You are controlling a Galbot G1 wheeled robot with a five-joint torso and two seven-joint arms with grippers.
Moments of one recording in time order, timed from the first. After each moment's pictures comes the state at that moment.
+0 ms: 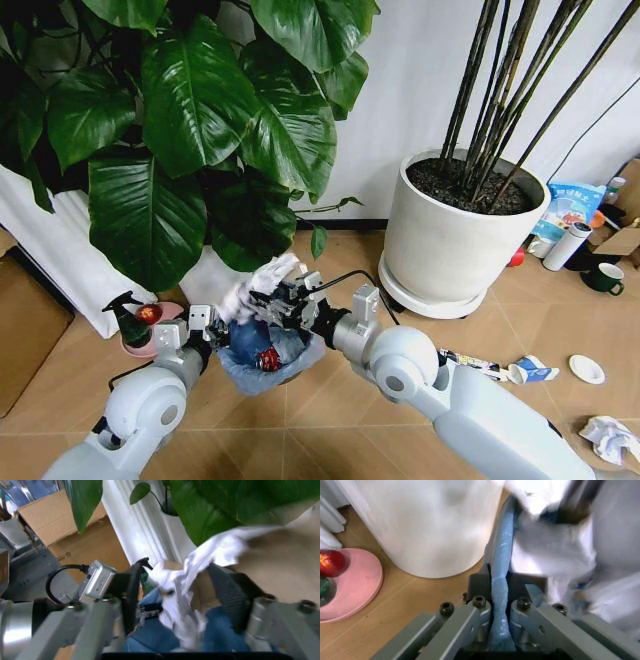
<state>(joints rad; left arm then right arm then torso) 1.29 -0.96 -0.35 -2.11 -0.83 0.61 -0.43 -0.77 1.04 -0.28 2.04 0.92 -0.38 0.13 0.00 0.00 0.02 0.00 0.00</state>
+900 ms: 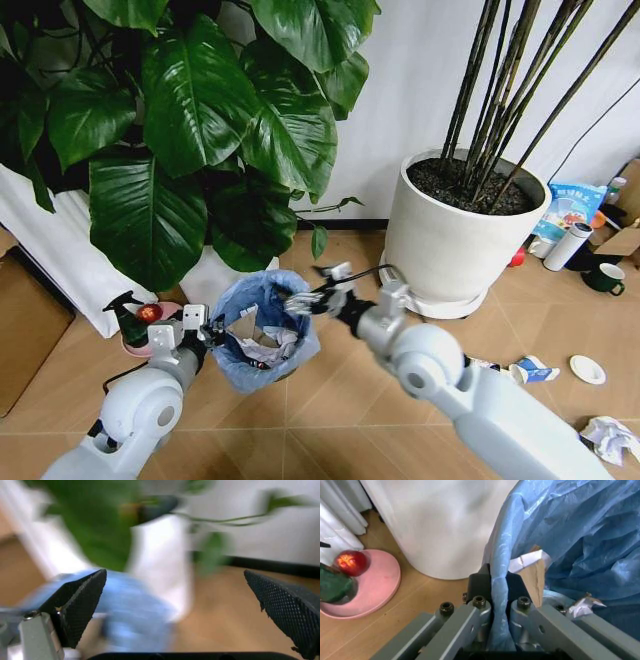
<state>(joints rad) 1.34 -0.98 -0.40 -2.13 -0.77 0.60 -0.43 -1.02 0.95 0.06 2.10 0.78 -0.35 0.16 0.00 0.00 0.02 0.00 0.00</state>
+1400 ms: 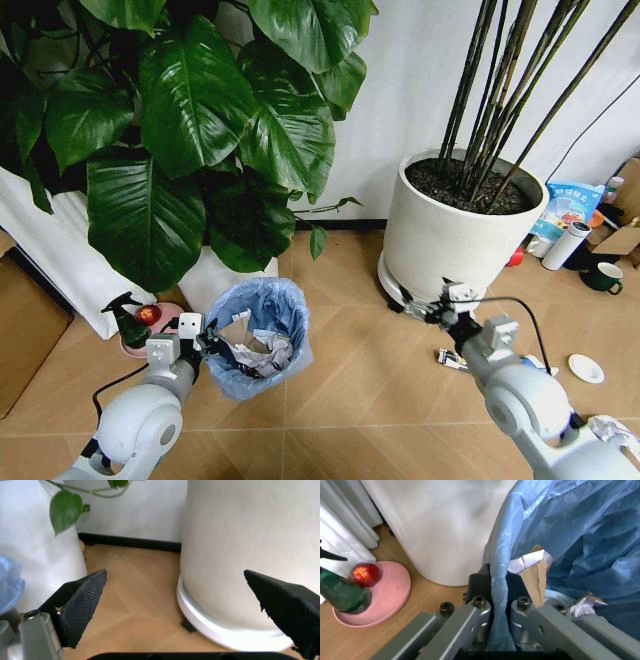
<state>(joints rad) 1.39 -1.00 -0.41 -2.16 -0.64 0.58 -0.39 -1.46 1.06 0.49 2.12 0.46 -0.30 0.12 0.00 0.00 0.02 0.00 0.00</state>
